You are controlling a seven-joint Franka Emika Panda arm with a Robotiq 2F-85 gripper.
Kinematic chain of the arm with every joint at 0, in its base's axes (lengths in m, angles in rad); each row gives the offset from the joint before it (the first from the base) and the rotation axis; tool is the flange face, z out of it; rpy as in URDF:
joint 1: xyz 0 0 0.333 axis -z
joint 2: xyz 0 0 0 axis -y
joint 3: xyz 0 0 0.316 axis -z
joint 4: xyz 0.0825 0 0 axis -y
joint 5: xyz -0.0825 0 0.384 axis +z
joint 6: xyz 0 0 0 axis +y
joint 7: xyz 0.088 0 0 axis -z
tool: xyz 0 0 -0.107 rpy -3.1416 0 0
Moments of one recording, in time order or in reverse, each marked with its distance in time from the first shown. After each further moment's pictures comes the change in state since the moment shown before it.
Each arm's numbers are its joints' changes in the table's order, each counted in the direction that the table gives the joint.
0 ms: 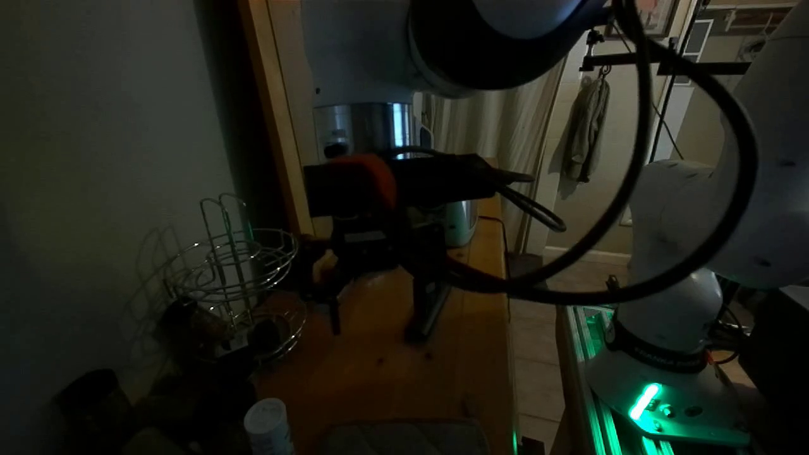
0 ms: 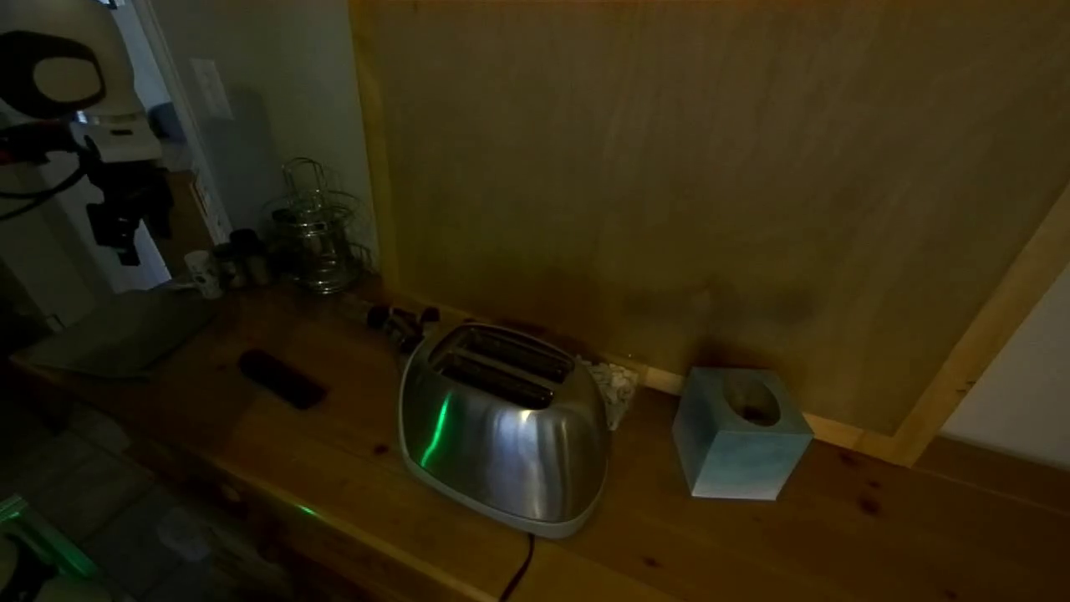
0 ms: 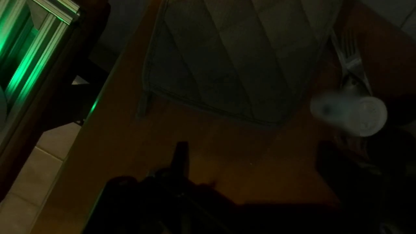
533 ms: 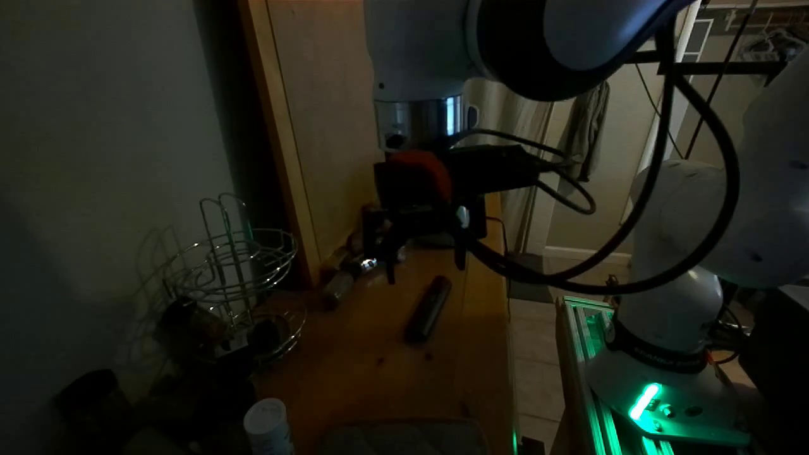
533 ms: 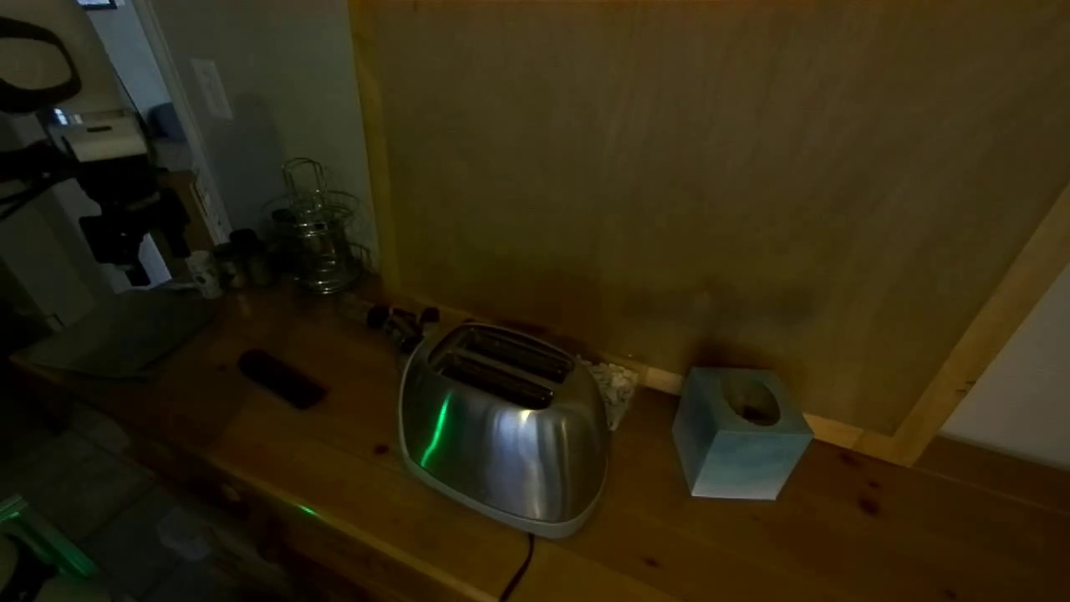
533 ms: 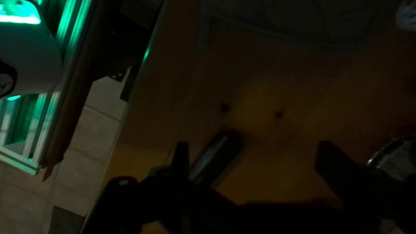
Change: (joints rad) arm 0.069 0.189 -0.001 -0.131 -0.194 0.101 0.089
